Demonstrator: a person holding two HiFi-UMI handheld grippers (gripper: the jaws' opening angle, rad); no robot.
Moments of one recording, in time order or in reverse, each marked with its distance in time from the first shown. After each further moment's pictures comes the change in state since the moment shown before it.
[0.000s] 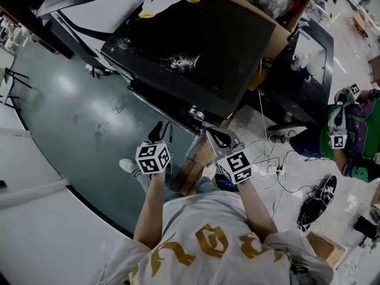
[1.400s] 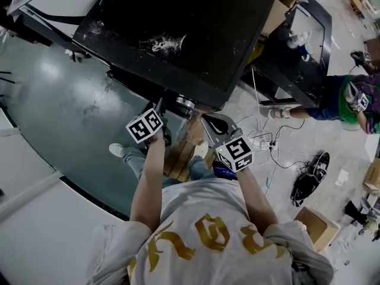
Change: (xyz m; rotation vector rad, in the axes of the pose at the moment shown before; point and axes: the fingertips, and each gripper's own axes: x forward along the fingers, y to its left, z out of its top) left arm 0.097 0.039 -0.055 -0.406 0.192 0.107; right arm 0.013 -0.024 -0.028 0.104 0.064 0.028
